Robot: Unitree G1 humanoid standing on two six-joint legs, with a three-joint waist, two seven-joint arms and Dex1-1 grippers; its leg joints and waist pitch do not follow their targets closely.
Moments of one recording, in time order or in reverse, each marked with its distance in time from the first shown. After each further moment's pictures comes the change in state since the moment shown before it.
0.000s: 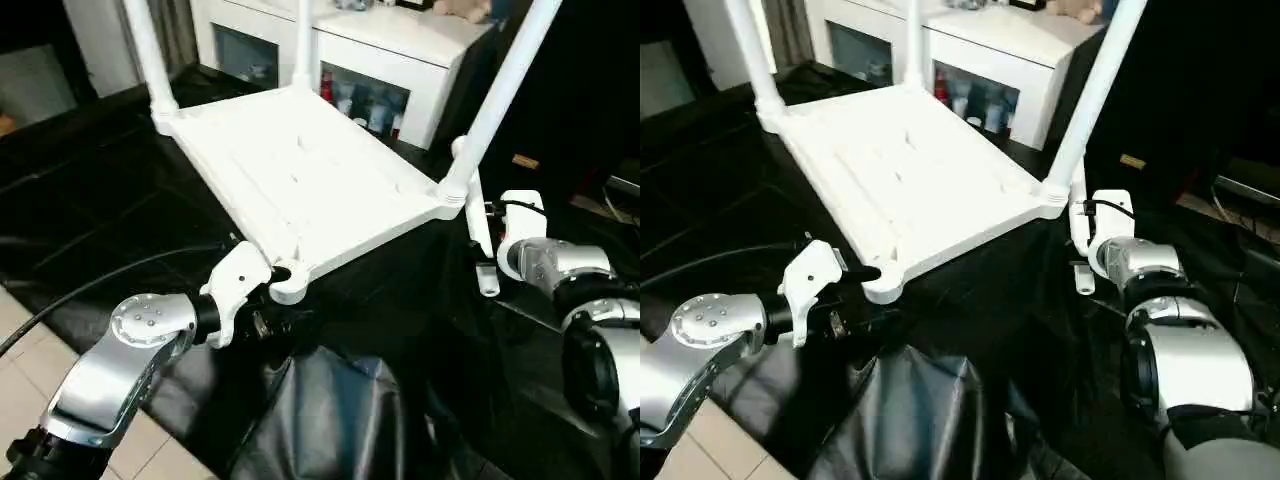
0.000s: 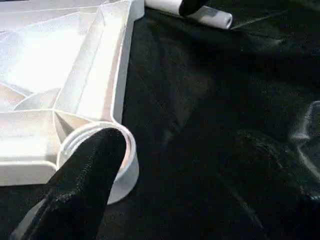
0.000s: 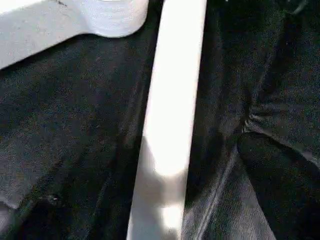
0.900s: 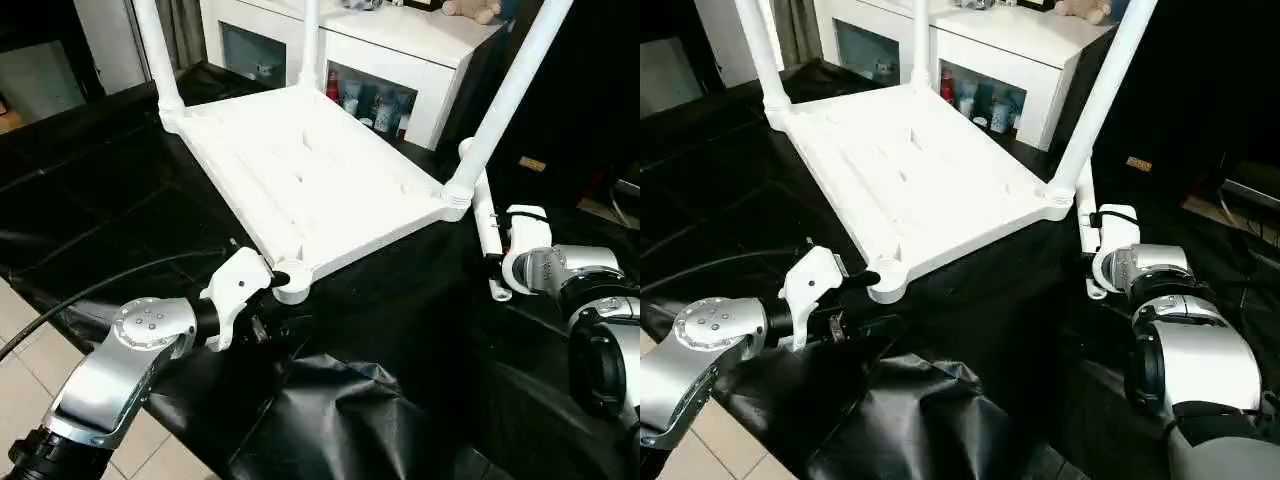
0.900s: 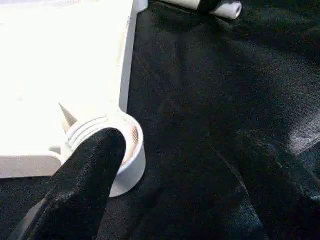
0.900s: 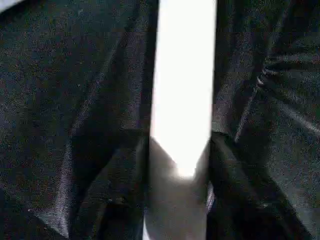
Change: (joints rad) left arm 0.000 0.007 -0.014 0.054 0.014 -0.069 -0.004; right arm 0.006 -0.022 -0.053 0.028 0.035 0.097 0.008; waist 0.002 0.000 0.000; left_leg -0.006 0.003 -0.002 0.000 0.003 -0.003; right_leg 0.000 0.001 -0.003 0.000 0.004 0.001
